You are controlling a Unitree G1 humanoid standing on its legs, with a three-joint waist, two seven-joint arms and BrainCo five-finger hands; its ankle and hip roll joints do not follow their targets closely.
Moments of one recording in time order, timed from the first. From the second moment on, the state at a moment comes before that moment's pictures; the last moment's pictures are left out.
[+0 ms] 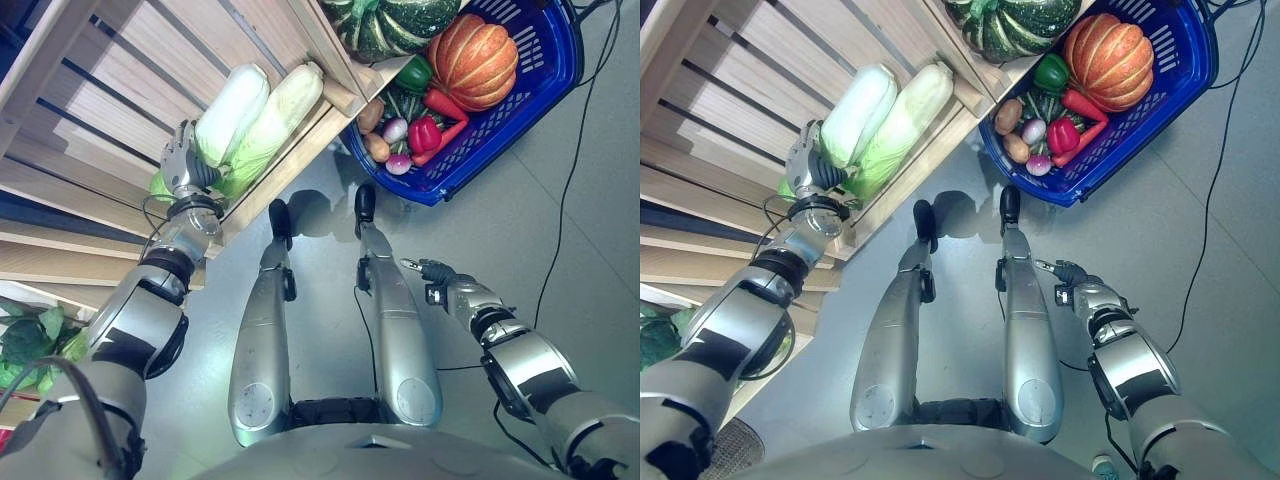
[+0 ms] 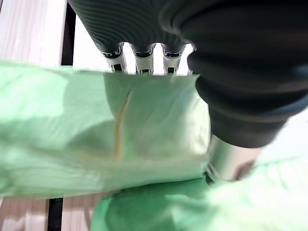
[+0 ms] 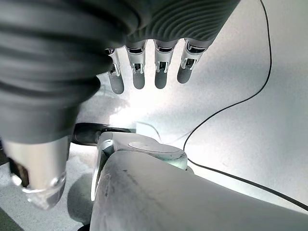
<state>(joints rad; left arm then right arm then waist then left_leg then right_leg) -0.85 0.48 -0.50 1.14 0.11 -0.07 0.62 -0.60 -0.33 0.35 1.29 0.45 0.15 0.00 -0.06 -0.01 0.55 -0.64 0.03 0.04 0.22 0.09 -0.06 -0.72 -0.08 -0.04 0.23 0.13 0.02</state>
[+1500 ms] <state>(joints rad) -0.76 0.49 -0.43 1.00 -0.03 -0.21 0.59 -0.60 -0.35 0.28 1.24 0.59 0.03 -0.03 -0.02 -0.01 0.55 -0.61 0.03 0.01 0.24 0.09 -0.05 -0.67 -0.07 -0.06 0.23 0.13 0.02</state>
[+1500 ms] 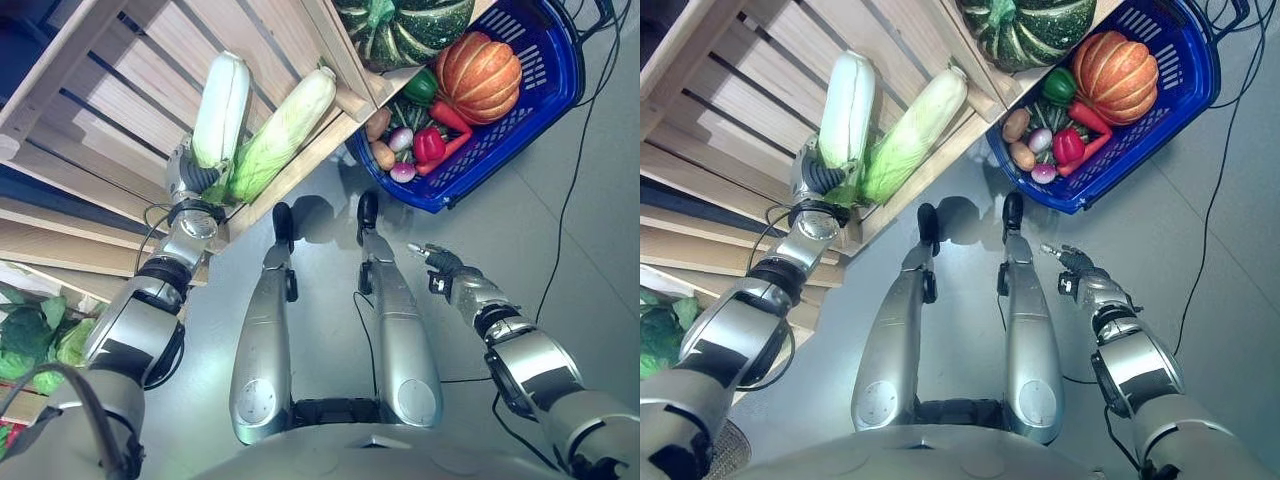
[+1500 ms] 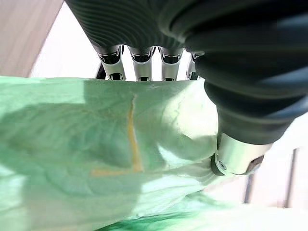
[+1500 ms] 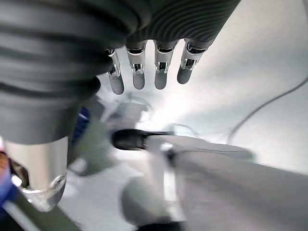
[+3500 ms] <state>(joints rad) -0.67 0.60 -0.46 0.33 -0.05 -0.40 0.07 -0.45 -0.33 0.24 0.17 0.75 -0.38 -0.06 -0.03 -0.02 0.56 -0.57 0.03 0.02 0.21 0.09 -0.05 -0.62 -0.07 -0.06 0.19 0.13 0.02</state>
